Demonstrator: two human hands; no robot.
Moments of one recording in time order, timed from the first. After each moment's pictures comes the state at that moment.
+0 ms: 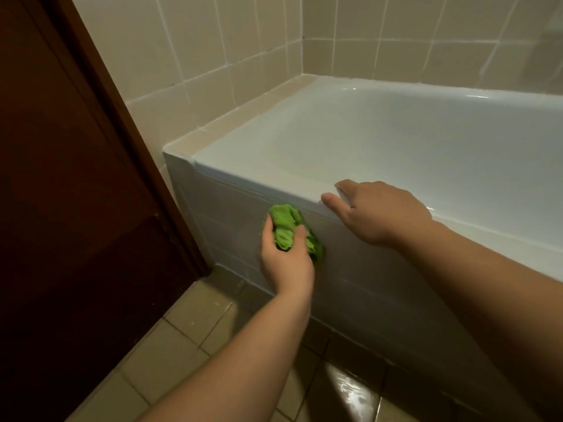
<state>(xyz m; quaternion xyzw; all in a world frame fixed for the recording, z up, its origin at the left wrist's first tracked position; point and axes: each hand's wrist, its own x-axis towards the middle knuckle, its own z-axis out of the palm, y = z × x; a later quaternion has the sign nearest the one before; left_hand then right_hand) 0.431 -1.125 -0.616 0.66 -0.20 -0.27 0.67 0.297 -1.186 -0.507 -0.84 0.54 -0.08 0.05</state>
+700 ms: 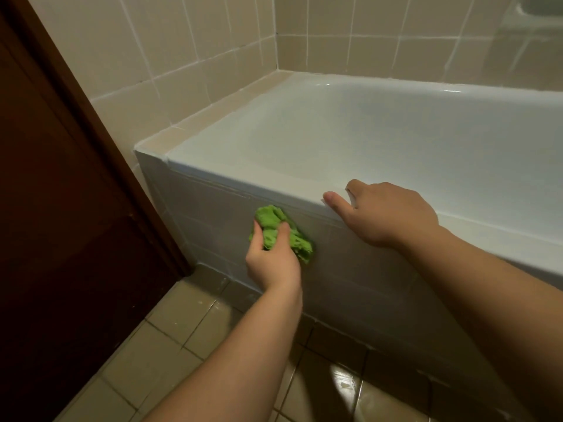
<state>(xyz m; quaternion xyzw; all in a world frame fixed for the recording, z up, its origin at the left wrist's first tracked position) 0.400 -1.114 -0.602 0.62 -0.10 -0.35 0.70 0.250 -1.166 -0.508 -0.81 0.59 -0.06 0.01</state>
